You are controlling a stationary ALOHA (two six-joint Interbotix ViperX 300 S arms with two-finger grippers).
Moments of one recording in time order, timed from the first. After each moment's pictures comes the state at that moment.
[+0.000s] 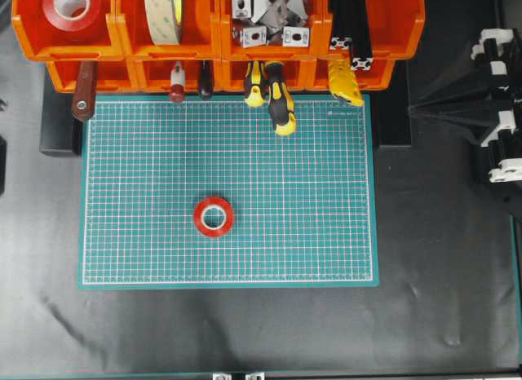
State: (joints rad) left arm -0.17 -1.18 0.94 0.08 0.33 -0.16; right arm 0.01 -1.05 1.19 0.00 -0.04 0.11
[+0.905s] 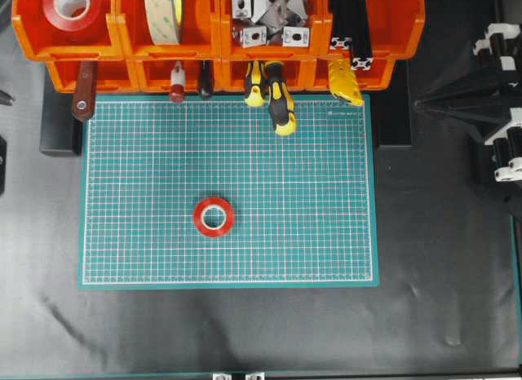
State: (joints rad) left arm -0.13 -1.18 0.97 0.08 0.36 -0.16; right arm 0.02 -1.05 1.19 0.00 -0.15 0.10
